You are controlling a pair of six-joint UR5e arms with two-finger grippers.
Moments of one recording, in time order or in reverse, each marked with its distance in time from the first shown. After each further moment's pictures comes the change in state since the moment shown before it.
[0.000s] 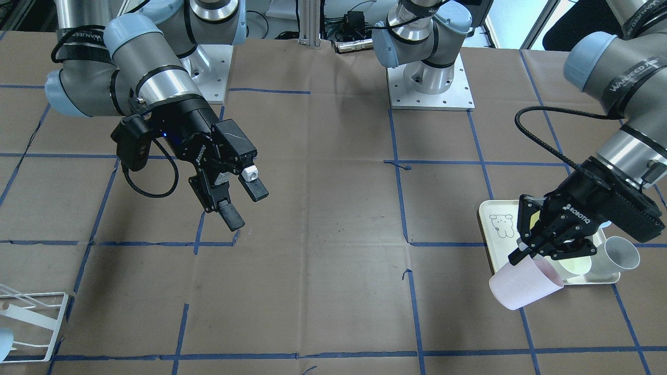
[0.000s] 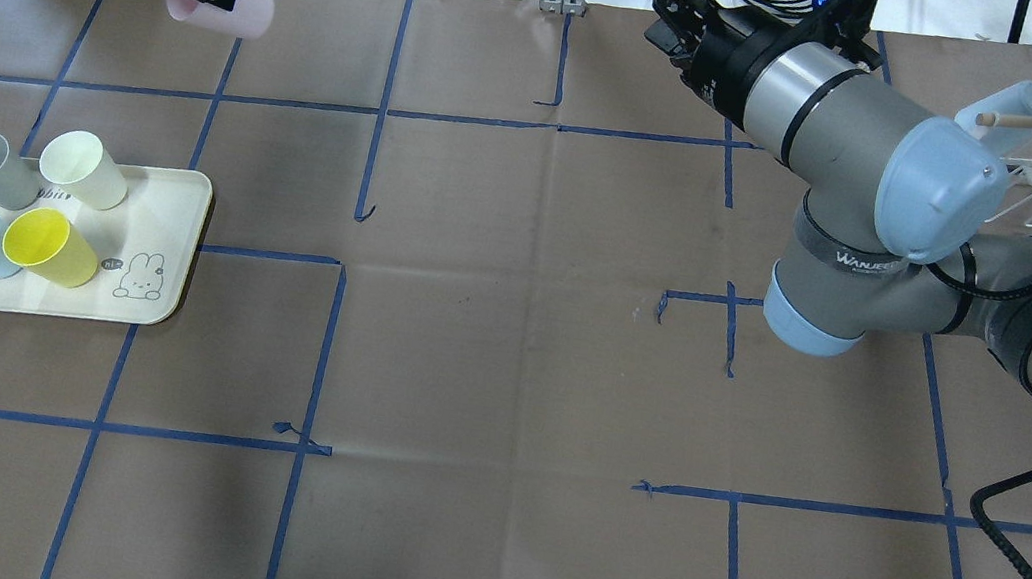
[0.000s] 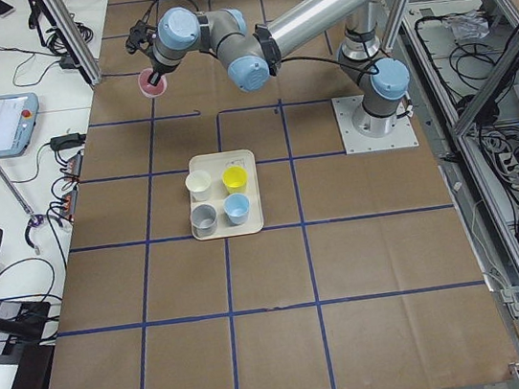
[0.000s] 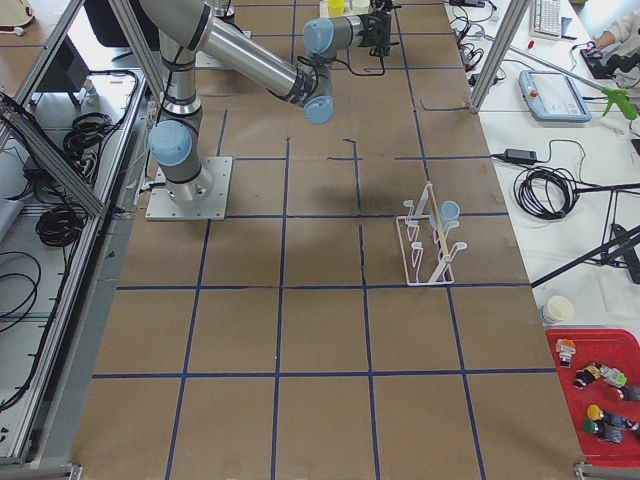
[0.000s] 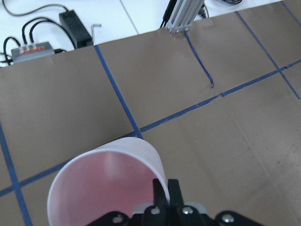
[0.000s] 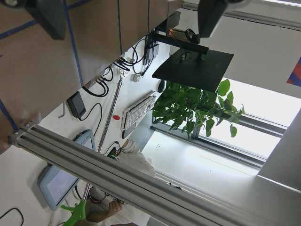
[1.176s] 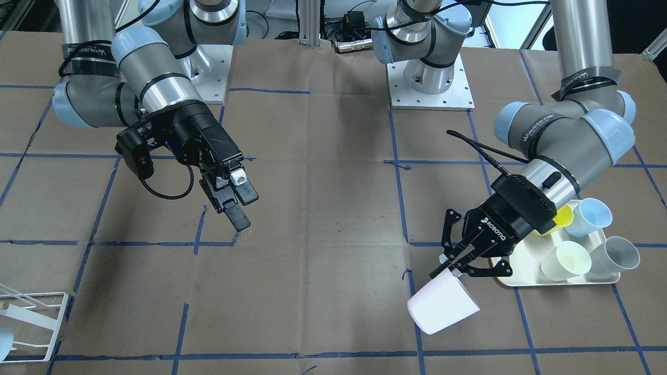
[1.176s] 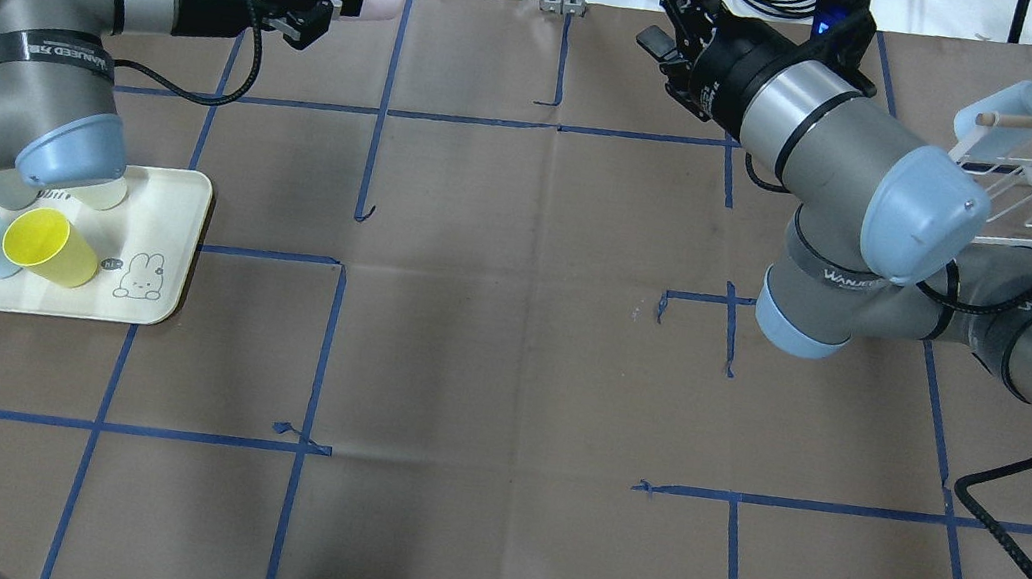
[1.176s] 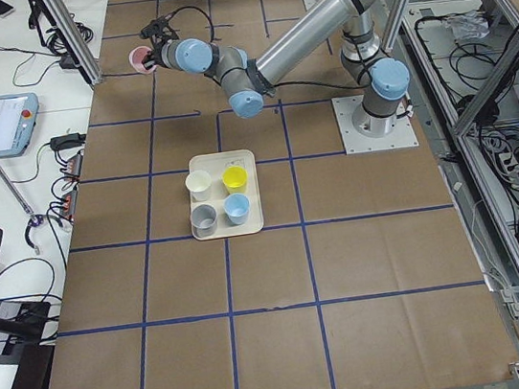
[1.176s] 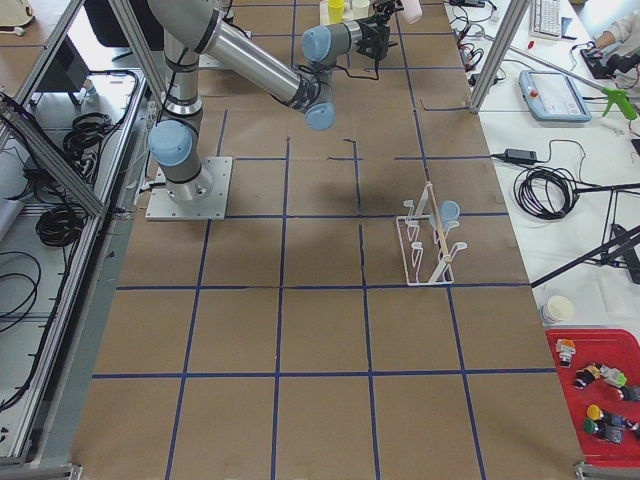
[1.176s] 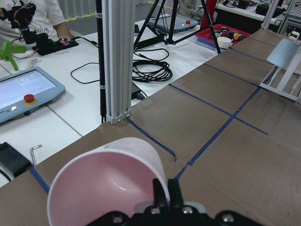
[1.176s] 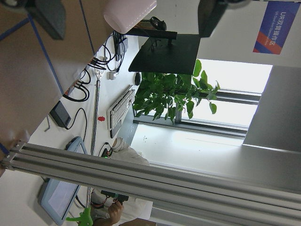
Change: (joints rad) left arm -0.104 -0.117 -0.195 0.634 -0.319 0.110; right arm -0.003 0.064 0.018 -0.184 -0.001 0.289
